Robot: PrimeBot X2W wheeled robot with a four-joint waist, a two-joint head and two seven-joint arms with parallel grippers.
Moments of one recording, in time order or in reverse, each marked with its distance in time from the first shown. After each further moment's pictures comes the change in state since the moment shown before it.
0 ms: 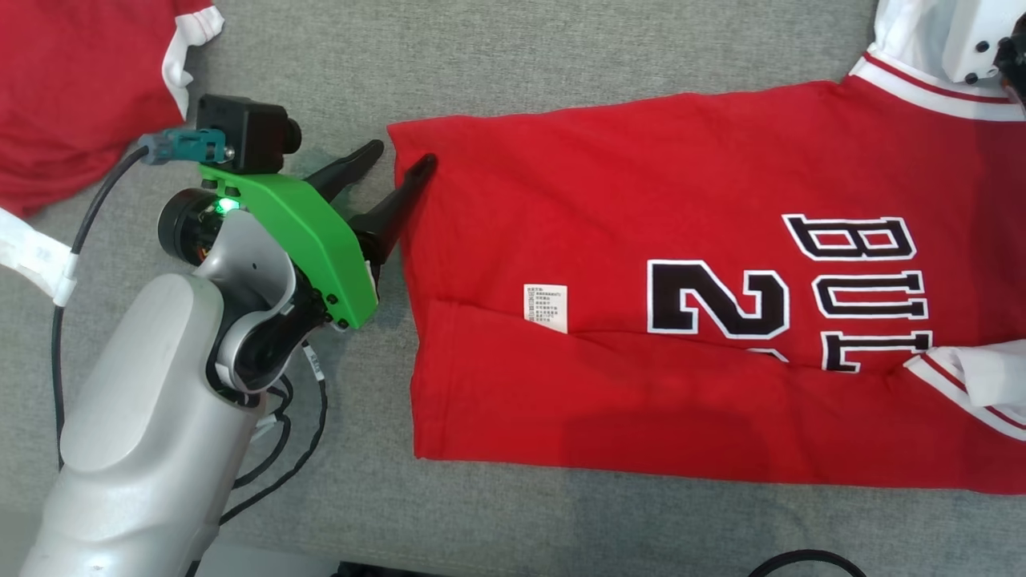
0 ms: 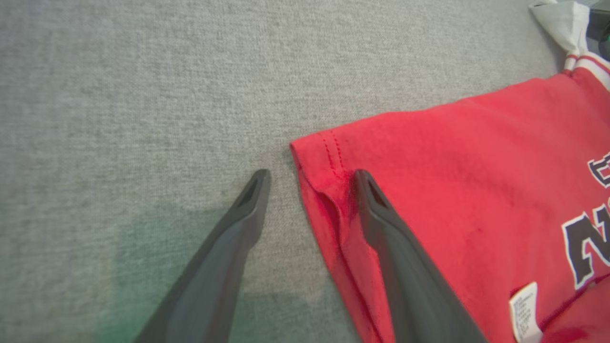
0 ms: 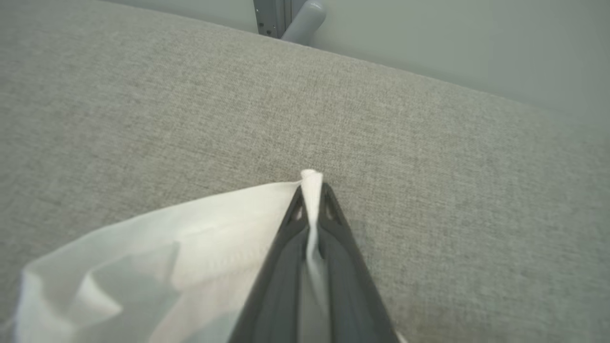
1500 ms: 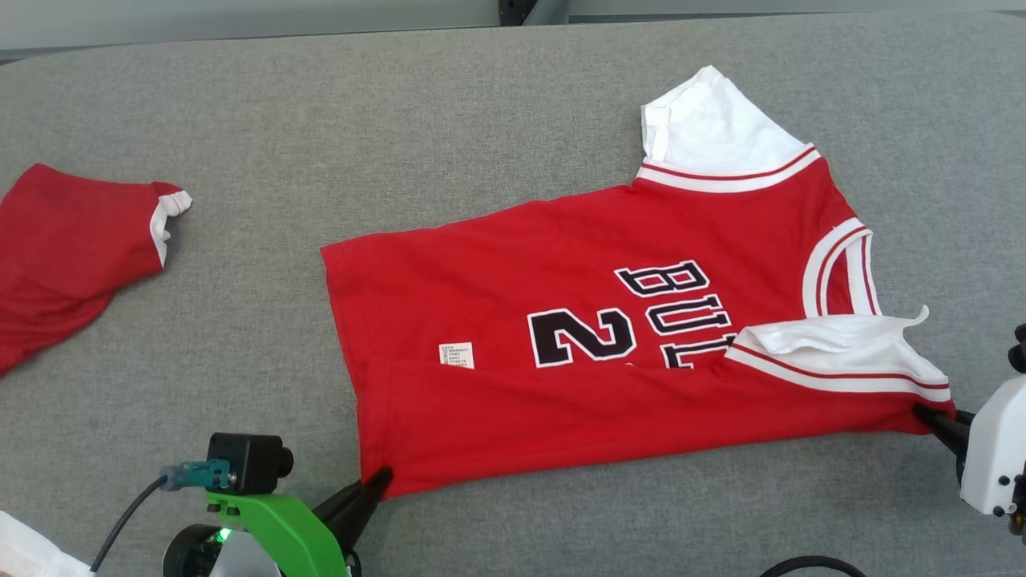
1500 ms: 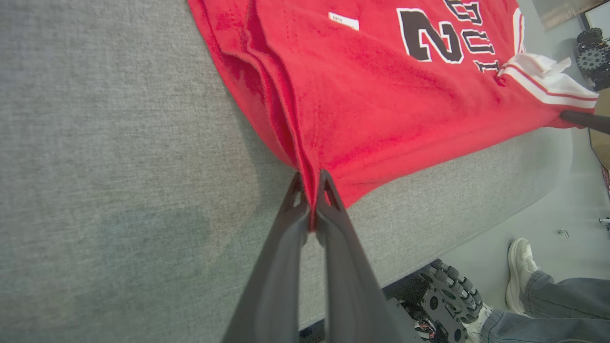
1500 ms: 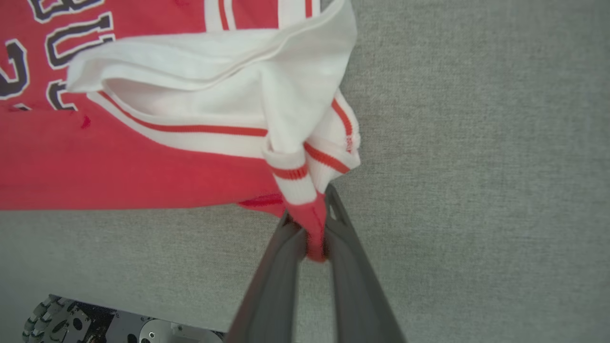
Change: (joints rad) left arm 0.699 0.090 0.093 -0.327 -0.031 0.082 0.040; right arm 1.032 -0.121 -0.168 -0.630 0.500 0.000 0.337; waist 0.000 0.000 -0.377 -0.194
